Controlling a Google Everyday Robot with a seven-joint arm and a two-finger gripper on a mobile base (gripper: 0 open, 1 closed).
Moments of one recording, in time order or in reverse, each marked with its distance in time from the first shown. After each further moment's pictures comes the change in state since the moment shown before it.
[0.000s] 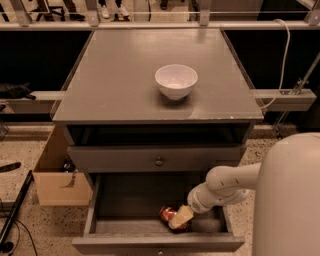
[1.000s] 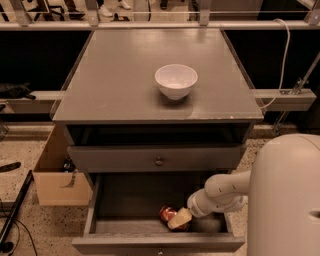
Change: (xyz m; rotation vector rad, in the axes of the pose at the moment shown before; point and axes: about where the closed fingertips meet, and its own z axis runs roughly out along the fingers) arm 0.015 -0.018 0.031 0.061 -0.021 0.100
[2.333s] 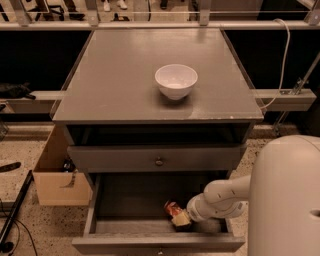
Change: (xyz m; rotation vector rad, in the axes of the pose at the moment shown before) arm 0.011 0.003 0.010 0.028 -0.009 0.031
